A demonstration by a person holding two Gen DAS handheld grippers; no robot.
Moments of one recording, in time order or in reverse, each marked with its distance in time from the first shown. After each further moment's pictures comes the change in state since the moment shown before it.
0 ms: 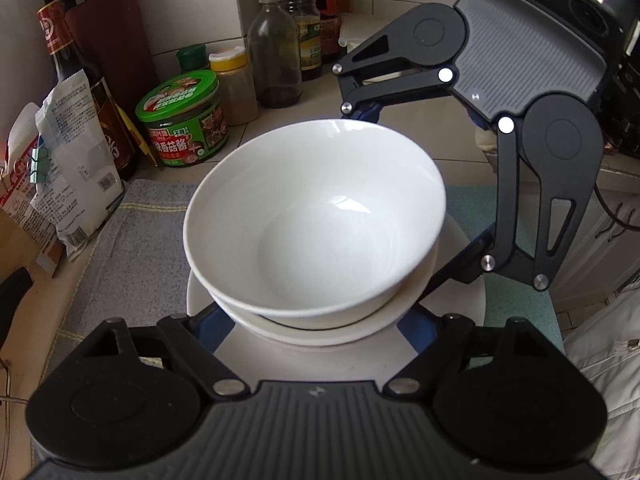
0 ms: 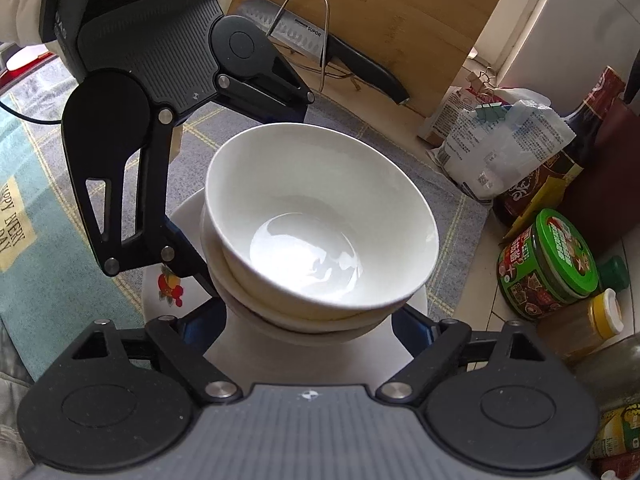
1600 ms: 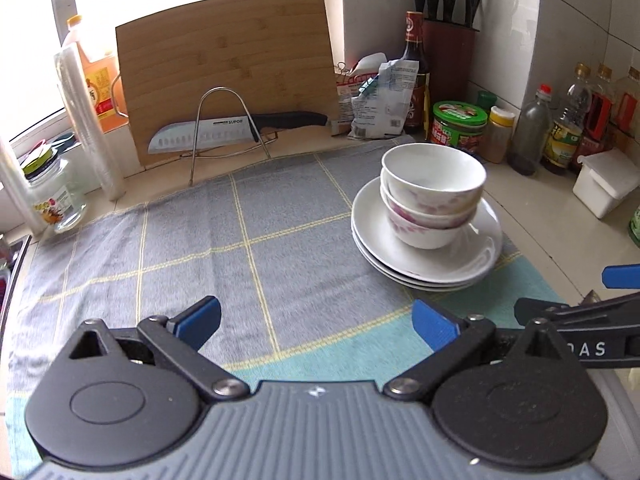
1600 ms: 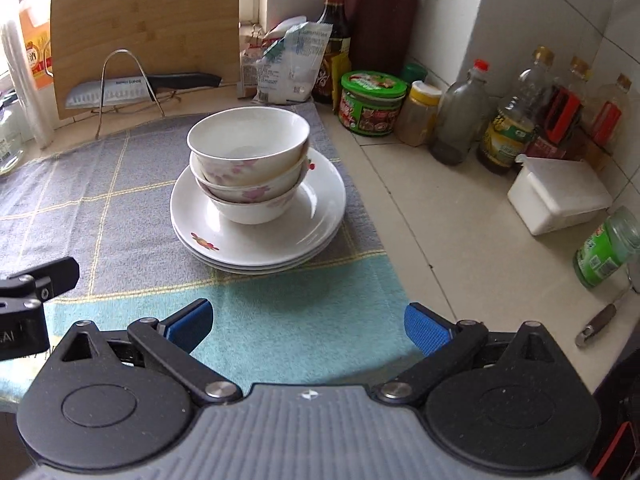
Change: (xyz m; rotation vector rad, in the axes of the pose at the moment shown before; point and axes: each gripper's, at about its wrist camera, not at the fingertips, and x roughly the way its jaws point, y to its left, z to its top) left arm -0.145 -0.168 -0.034 -0.896 -0.019 0.764; right arm -0.119 0.100 -0.052 0.762 0.034 -0.386
